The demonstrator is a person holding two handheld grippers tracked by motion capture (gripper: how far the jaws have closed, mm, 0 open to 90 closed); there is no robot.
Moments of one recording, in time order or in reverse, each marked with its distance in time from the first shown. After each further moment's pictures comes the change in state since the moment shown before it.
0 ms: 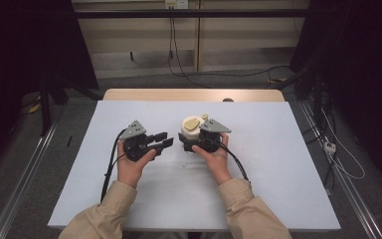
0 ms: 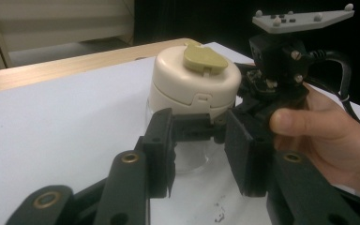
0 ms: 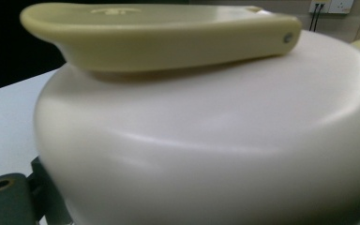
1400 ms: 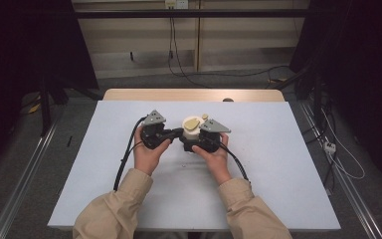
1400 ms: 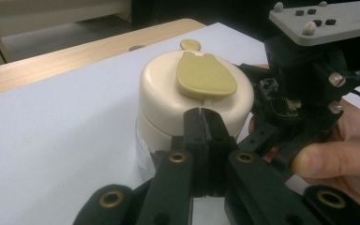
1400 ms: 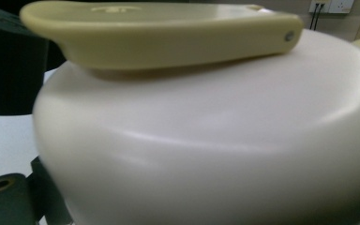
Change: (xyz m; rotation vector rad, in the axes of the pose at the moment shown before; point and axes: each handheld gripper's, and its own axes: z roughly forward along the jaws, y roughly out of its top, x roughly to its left) left arm -0.005 0.024 0.044 0.107 0.009 0.029; right arm 0.000 0.000 0.000 0.003 -0.001 -0.004
